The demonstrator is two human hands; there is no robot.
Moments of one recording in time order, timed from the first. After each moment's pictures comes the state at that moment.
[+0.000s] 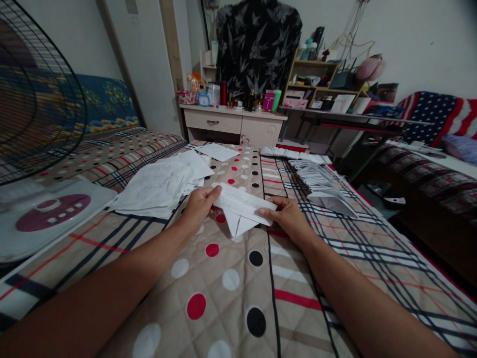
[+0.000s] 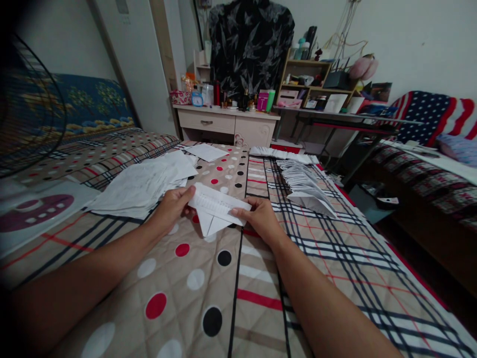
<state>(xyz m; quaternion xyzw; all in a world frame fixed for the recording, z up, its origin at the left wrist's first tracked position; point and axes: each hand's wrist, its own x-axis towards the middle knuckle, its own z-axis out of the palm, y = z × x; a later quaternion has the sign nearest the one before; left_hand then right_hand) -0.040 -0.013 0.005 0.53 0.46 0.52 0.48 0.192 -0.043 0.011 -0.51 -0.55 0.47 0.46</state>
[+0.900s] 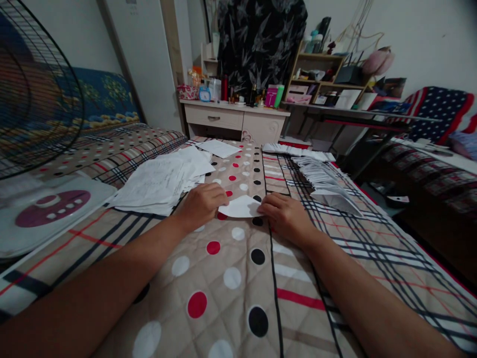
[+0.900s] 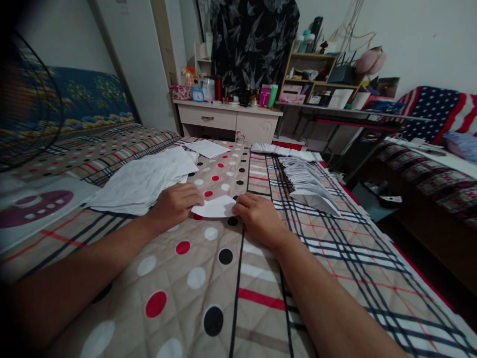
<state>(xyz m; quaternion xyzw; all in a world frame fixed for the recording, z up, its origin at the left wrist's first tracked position) -0.065 -0.005 0.010 0.91 0.29 0.28 -0.07 0.202 -0.043 0.017 -0.35 -0.91 -0.14 0.20</state>
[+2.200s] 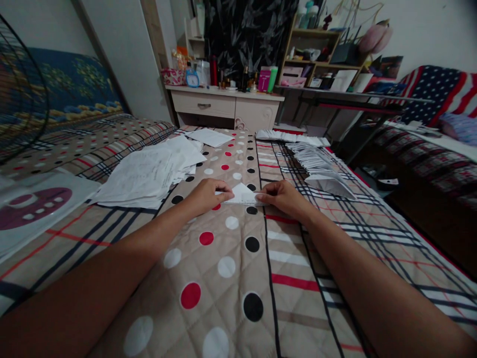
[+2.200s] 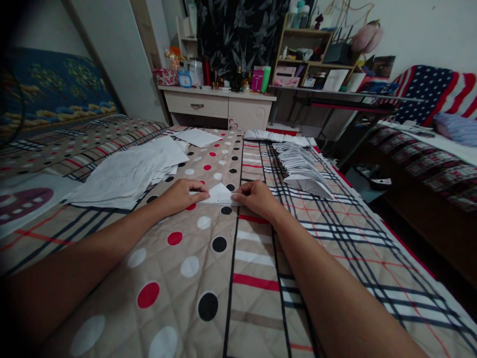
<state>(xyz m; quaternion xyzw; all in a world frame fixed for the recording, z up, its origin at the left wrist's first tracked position) -0.030 0.010 0.002 0.80 0.42 0.31 0.29 0.212 -0.023 0.010 -0.54 -0.70 0.36 0.29</state>
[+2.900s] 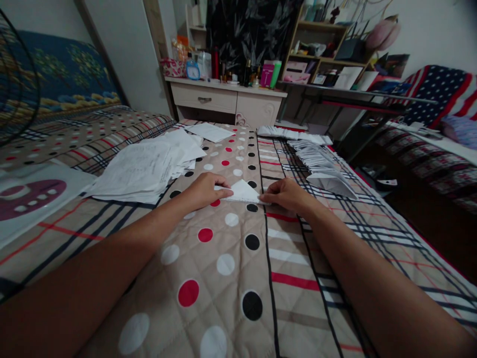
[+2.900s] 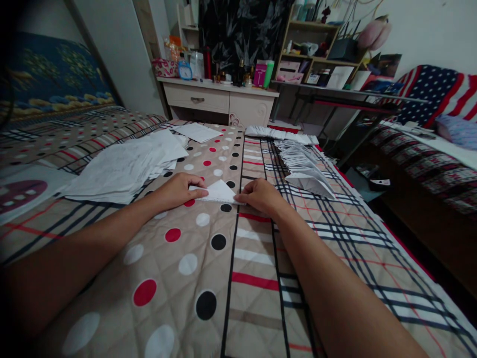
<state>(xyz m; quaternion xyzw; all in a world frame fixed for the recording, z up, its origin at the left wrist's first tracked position) -0.035 0.016 0.002 0.81 0.45 0.25 0.27 0.215 -0.023 0.024 -0.64 -0.69 0.31 0.15</state>
